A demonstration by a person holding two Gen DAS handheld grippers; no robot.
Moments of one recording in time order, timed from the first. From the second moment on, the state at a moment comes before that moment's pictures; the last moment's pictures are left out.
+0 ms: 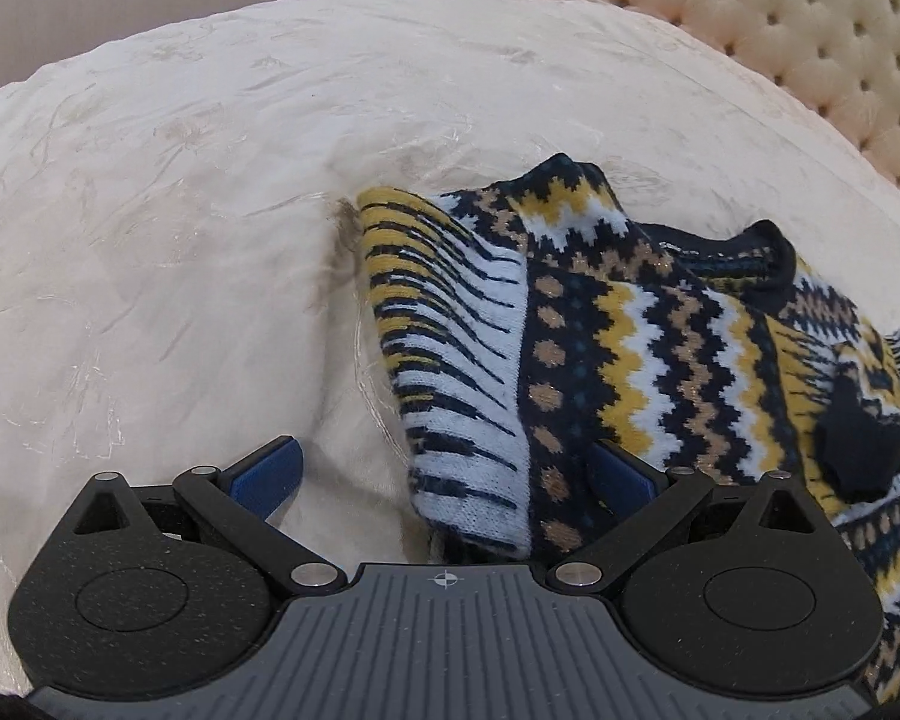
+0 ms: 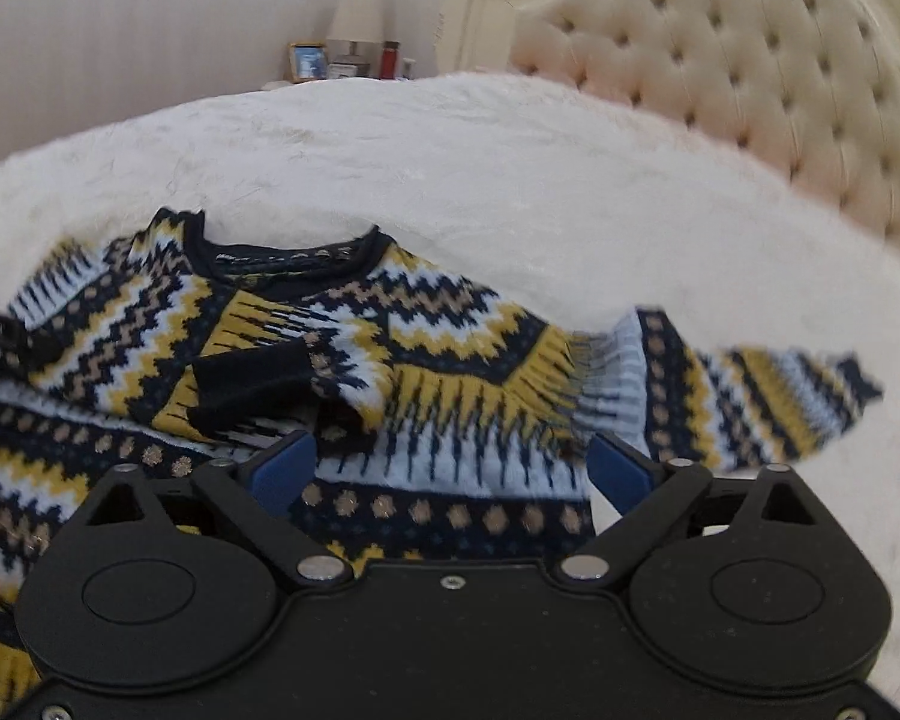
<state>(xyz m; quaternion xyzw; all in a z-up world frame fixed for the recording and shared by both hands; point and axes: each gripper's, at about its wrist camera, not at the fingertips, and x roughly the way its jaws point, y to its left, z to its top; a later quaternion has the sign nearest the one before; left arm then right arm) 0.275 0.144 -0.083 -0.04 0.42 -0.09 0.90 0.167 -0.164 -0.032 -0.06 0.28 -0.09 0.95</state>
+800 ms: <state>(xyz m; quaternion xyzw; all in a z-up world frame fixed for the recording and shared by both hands) 0.274 0.149 -0.086 -0.04 0.42 -0.09 0.90 0.213 -0.244 -0.053 0.11 0.30 -0.18 0.93</state>
